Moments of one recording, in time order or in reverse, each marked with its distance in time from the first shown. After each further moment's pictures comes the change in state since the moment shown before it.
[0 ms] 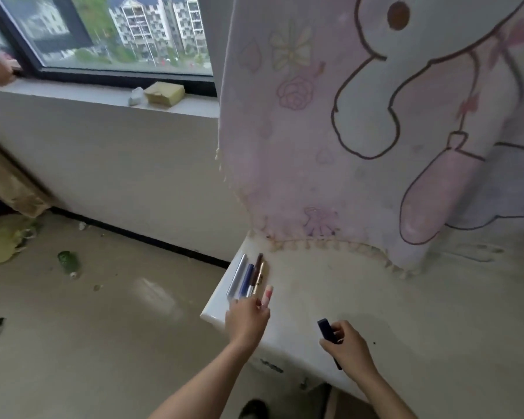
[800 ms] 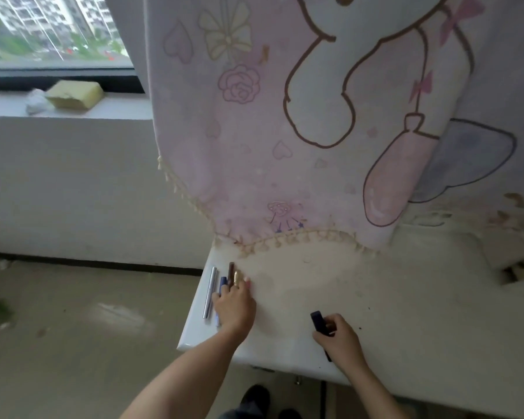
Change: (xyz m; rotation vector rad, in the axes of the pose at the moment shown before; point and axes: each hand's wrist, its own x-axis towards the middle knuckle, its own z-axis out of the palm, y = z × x) left_hand 0.074 0.015 0.032 0.386 -0.210 0.230; right_hand 0.005 -0.008 0.008 0.165 0.178 0.140
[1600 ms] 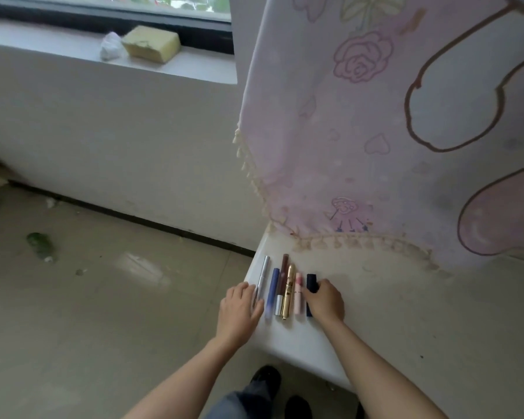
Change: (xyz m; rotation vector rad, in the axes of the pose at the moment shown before) left_hand -0.003 -0.115 -0.006 -0.237 -0.038 0.101; right_hand 0.066 -0.096 0.116 -0.338 0.047 0.026
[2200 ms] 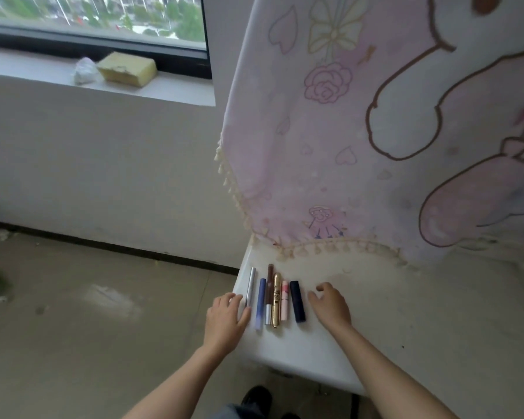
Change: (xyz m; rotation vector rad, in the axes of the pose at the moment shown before) left_hand 0.004 -0.009 -0.012 -0.026 -0.021 0.060; right_hand -0.010 0.015 -0.029 -0.023 0.063 -0.051
